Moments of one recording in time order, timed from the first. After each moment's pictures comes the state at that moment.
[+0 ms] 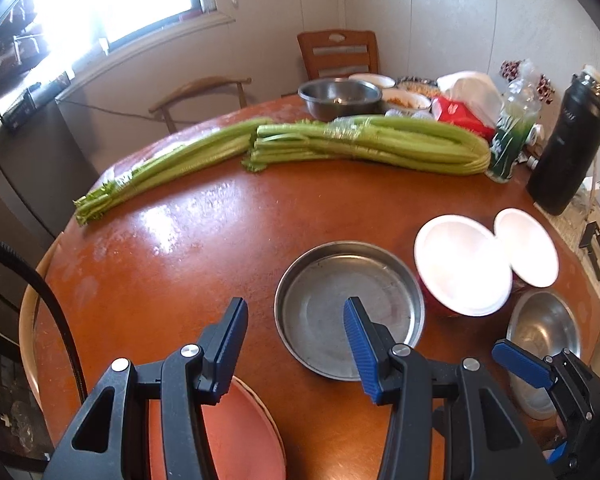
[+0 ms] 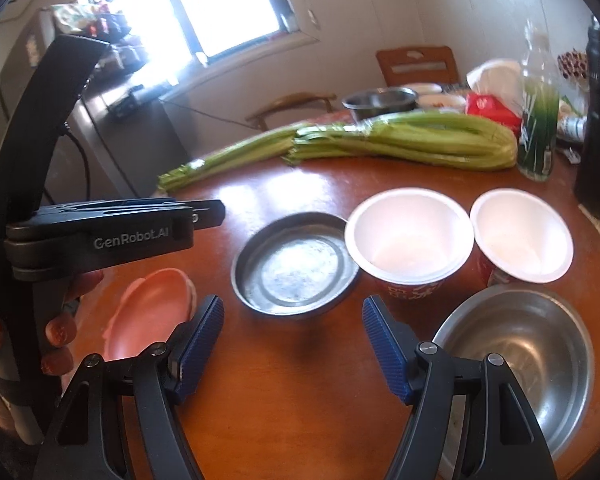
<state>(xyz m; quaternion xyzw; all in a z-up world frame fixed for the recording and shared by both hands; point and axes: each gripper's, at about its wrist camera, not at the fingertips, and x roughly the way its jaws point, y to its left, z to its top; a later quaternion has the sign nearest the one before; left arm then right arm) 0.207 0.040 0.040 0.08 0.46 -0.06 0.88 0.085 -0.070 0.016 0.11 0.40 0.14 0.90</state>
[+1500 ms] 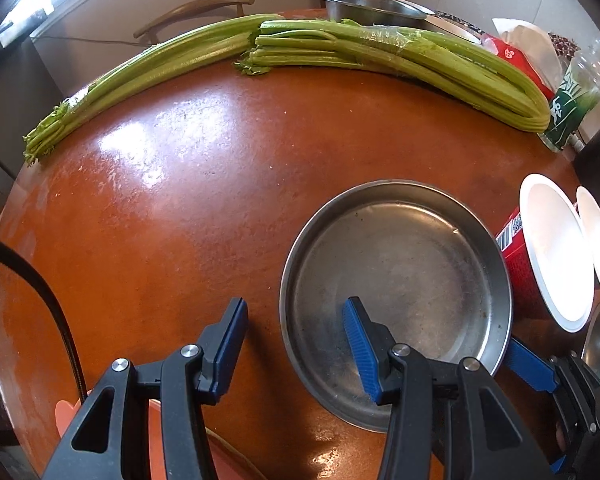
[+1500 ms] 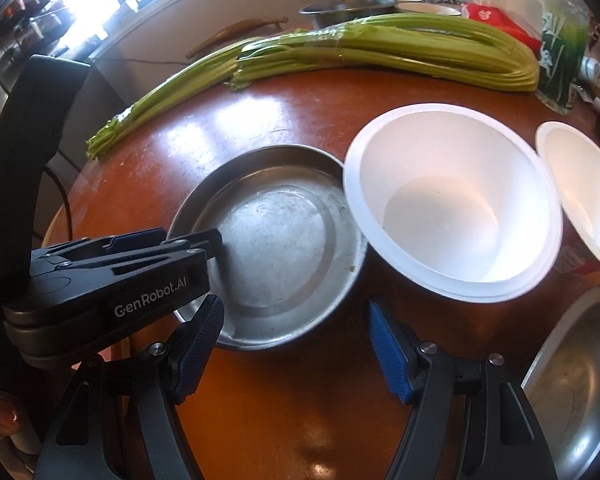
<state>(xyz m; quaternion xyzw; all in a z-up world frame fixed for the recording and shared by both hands) 0.273 0.058 -0.050 0.05 0.56 -0.06 0.82 0.164 -0.042 -0.040 0.12 0.51 0.08 0.85</state>
